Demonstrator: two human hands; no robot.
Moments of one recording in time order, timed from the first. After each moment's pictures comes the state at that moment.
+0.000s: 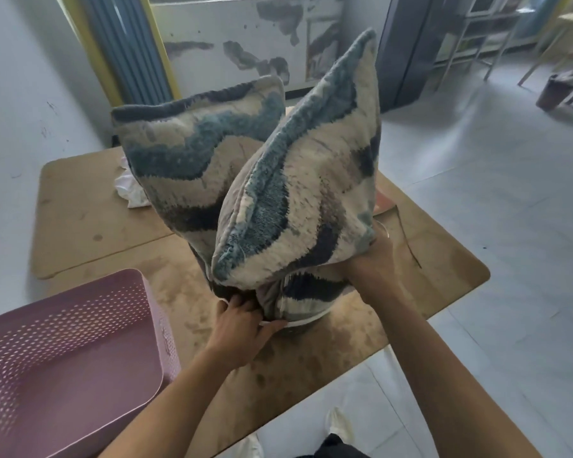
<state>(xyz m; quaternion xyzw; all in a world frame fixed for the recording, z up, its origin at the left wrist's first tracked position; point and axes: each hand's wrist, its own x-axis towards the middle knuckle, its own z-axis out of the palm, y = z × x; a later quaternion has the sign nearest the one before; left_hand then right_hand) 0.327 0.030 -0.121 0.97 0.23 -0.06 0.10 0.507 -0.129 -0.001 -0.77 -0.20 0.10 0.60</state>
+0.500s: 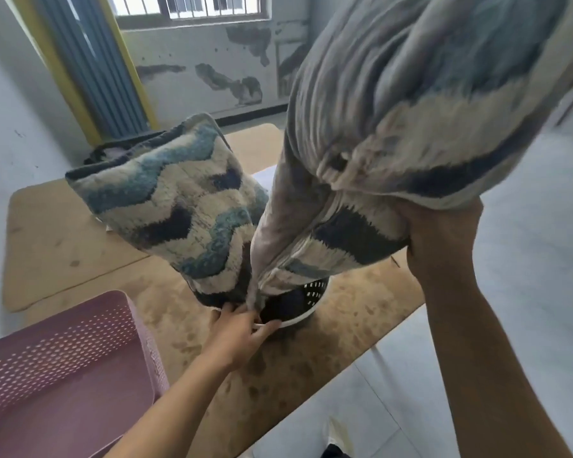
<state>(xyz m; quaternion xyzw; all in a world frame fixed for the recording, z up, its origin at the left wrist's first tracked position) 0.339 0.022 -0.094 0.95 0.25 -0.09 0.18 0.501 -0.188 0.112 -0.64 -0.15 -0.07 0.75</state>
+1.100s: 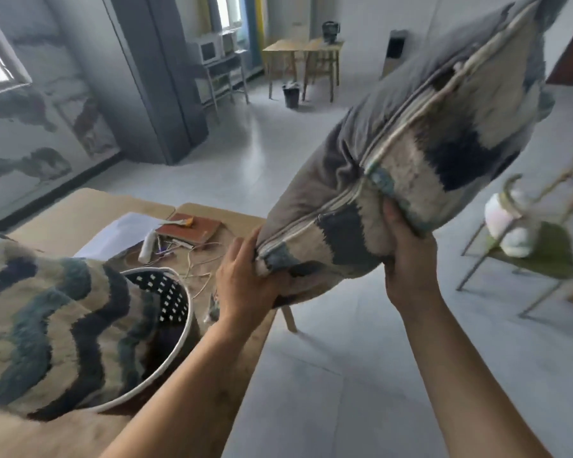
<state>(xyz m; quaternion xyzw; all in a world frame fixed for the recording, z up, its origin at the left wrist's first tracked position) 0.433 -0.202 0.039 0.86 -0.08 0.25 0.45 0.422 -0.422 0.080 -0.53 0.14 -0.24 0.80</state>
